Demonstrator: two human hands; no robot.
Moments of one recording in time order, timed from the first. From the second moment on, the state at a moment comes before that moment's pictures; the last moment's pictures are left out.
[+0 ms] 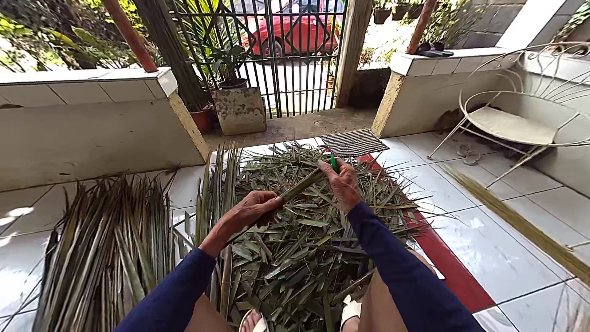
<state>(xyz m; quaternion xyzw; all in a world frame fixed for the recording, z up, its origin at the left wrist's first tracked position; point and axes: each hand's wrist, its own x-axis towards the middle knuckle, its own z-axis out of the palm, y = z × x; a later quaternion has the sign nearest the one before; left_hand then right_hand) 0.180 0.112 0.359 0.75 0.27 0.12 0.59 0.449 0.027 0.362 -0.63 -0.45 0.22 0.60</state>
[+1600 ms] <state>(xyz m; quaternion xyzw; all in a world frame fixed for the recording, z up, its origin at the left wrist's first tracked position) 0.181 0.105 0.387 0.69 0.36 0.19 0.60 0.383 0.022 0.342 -0.73 -0.54 0.08 0.42</state>
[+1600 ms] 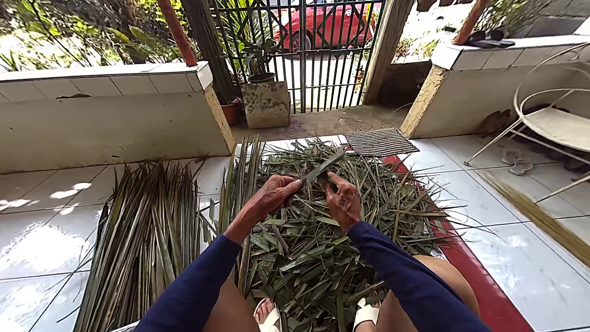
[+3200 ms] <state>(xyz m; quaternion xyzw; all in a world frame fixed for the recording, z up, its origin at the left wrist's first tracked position) 0.152 0.114 0.380 0.56 0.22 0.06 0.80 0.449 0.049 0.352 -0.67 -0.42 0.07 0.61</state>
